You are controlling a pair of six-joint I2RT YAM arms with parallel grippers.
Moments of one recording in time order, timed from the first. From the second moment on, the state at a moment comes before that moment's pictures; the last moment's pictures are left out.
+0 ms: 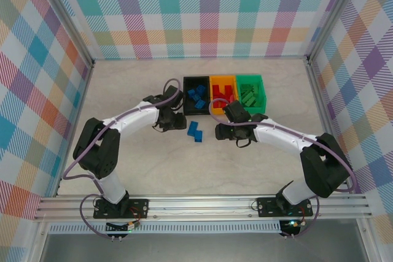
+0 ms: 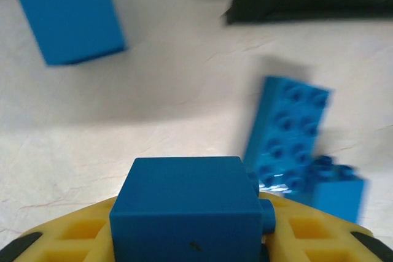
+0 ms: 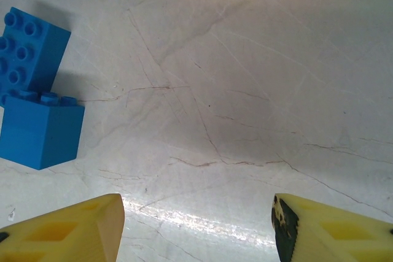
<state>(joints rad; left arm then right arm) -0.54 1.72 1.23 -0.71 0.04 -0.55 0.66 1.49 0.90 -0.48 0.02 0.51</state>
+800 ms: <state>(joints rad) -0.55 2.01 1.76 -0.82 0.01 -0.47 0.66 1.32 0.75 -0.48 0.02 0.57</state>
